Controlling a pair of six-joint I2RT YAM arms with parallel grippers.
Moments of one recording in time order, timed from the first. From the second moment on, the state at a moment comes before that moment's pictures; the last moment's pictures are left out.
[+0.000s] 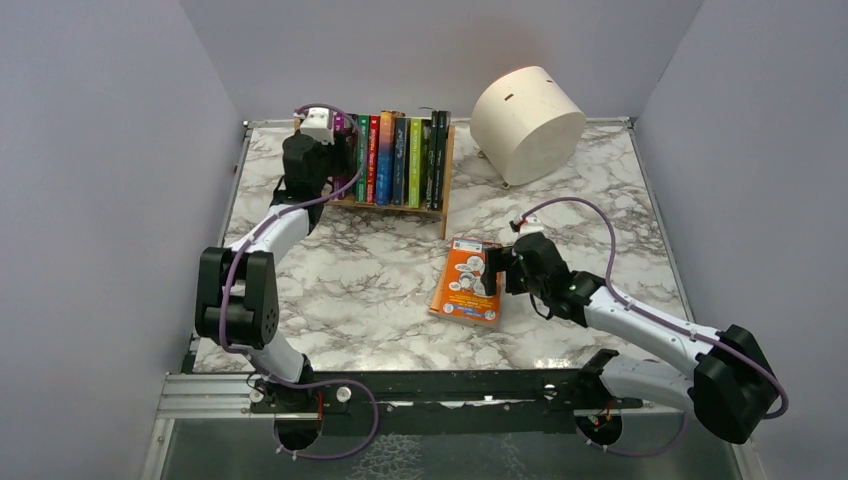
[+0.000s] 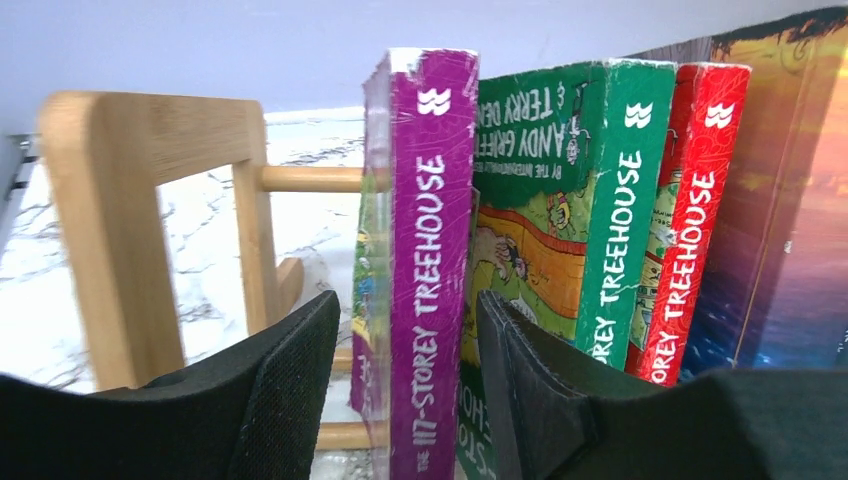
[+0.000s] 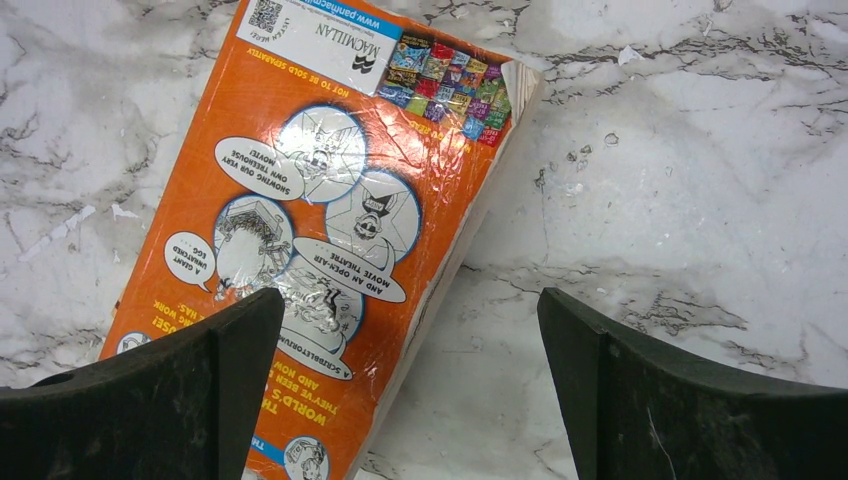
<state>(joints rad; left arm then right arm) -0.11 1.64 1.05 0.40 0.06 -0.08 0.70 1.10 0.55 -0.18 0.22 0.41</state>
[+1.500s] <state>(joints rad) -0.66 1.17 0.46 0.34 0.11 -0.19 0.66 1.17 0.64 -0.45 0.48 0.62</state>
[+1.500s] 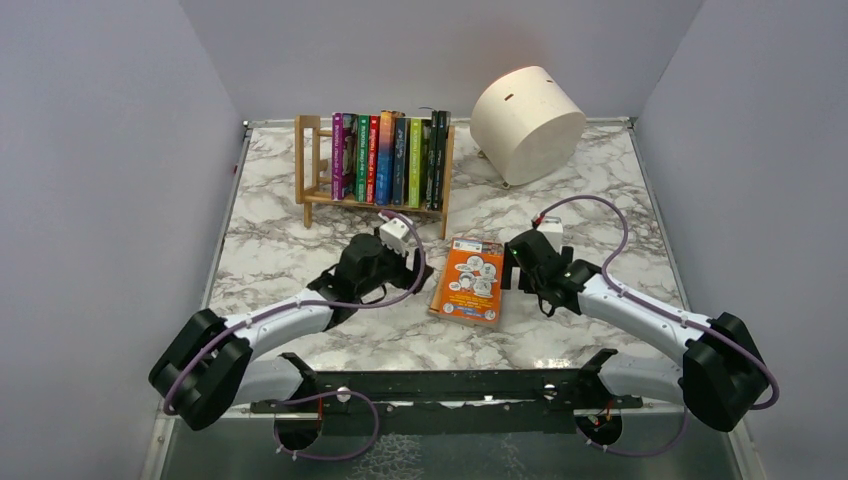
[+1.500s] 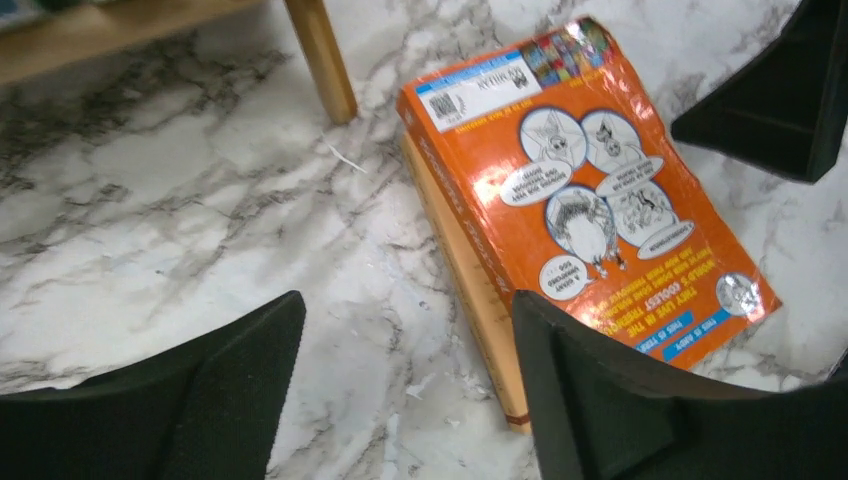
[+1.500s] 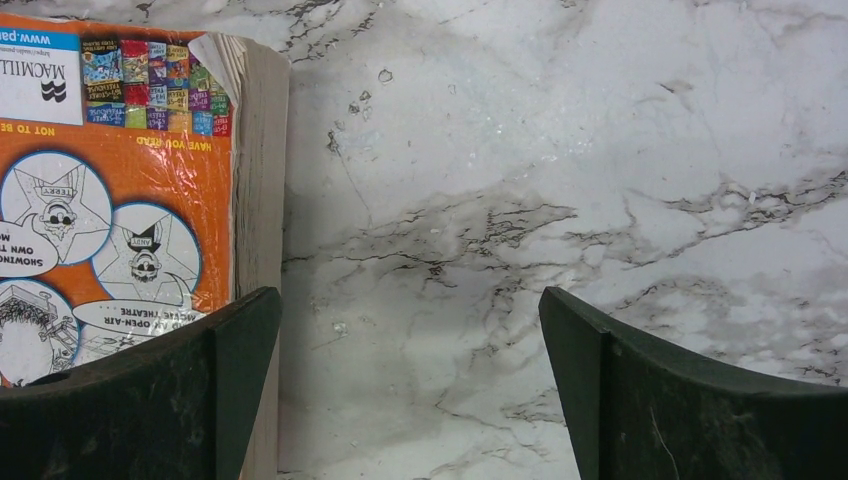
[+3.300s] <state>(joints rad) -0.77 1.59 0.46 0.68 0.22 -0.72 0.65 1.22 0.63 -0.26 0.27 0.48</state>
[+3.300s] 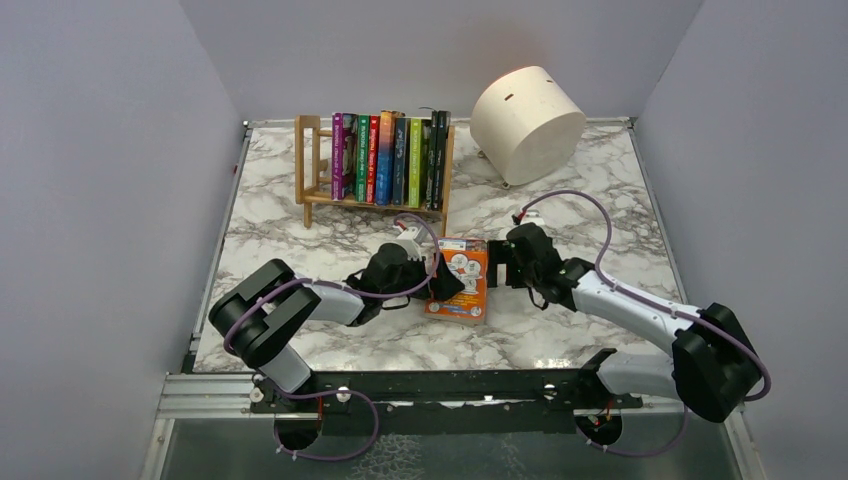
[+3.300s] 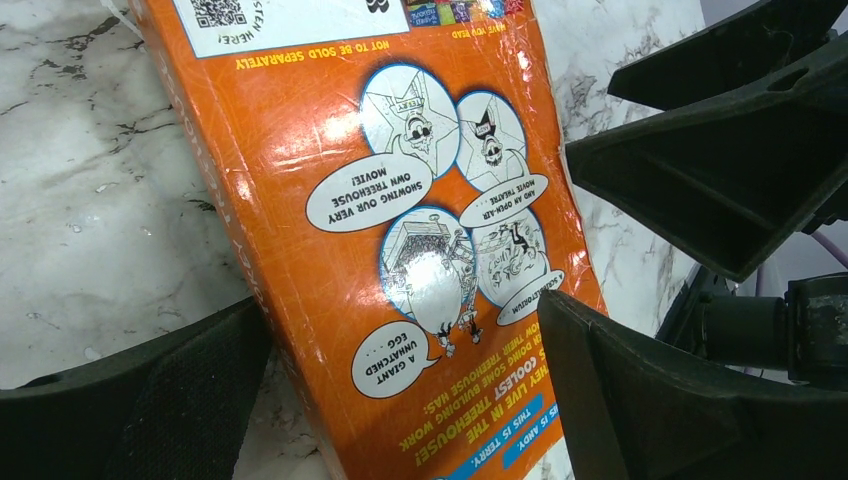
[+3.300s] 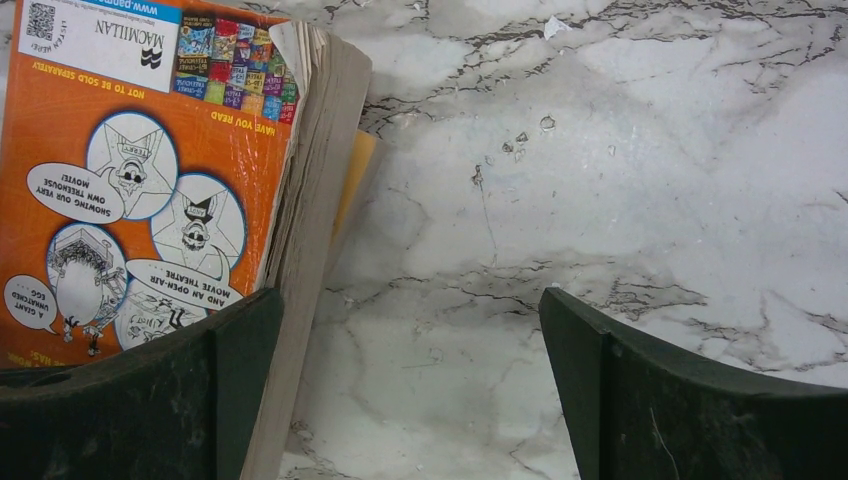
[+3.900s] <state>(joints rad) -0.77 1.49 0.44 0.68 0.22 -0.73 0.65 1.25 0.63 -0.22 0.24 0.43</state>
